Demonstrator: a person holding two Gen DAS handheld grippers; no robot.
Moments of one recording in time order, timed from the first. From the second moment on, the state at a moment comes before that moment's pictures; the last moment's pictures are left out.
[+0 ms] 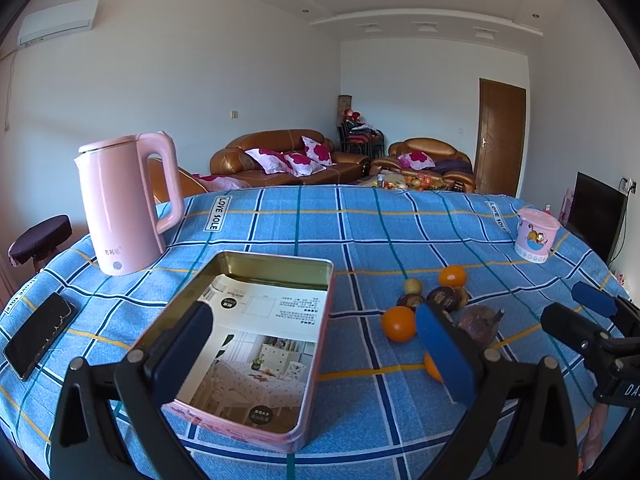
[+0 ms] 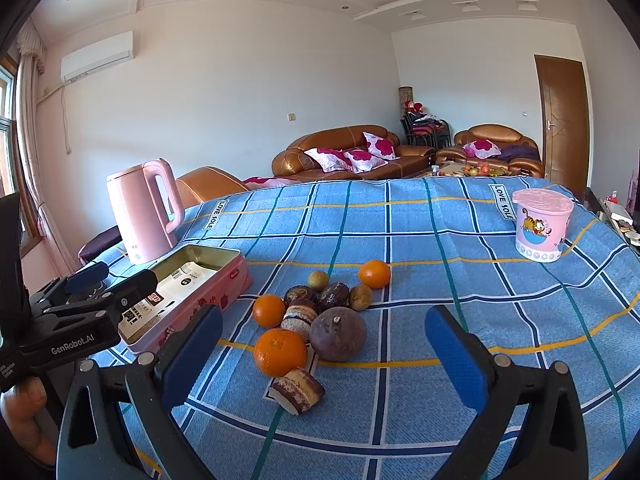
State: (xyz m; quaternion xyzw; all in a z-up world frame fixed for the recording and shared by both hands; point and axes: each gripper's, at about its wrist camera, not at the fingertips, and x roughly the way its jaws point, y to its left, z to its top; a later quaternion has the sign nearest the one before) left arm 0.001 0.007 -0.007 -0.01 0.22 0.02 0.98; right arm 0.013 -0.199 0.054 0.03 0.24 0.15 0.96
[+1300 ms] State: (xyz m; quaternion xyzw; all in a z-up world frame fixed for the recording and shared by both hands) left arm 0.014 -0.012 -0.041 -0.02 0.27 -0.04 0.96; right arm 0.041 -0.164 -0.017 -0.04 0.39 0.22 0.90
